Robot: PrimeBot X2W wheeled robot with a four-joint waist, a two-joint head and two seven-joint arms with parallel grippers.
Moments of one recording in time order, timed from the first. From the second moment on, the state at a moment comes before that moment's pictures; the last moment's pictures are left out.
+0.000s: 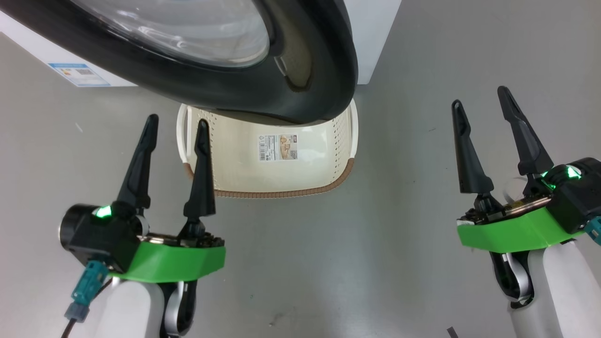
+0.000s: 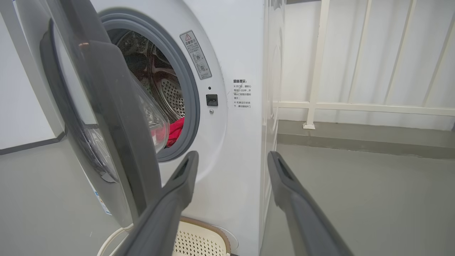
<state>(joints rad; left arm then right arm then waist) -0.36 0.03 -0.15 0.01 -0.23 0.03 -0.26 -0.30 -0.06 0.02 0.00 0.20 0.12 -0.26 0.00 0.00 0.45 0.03</state>
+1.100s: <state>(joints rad) -0.36 0.03 -0.18 0.00 -0.20 0.04 -0.26 -0.58 -0.06 0.20 0.12 1.13 0.12 -0.12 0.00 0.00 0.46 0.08</state>
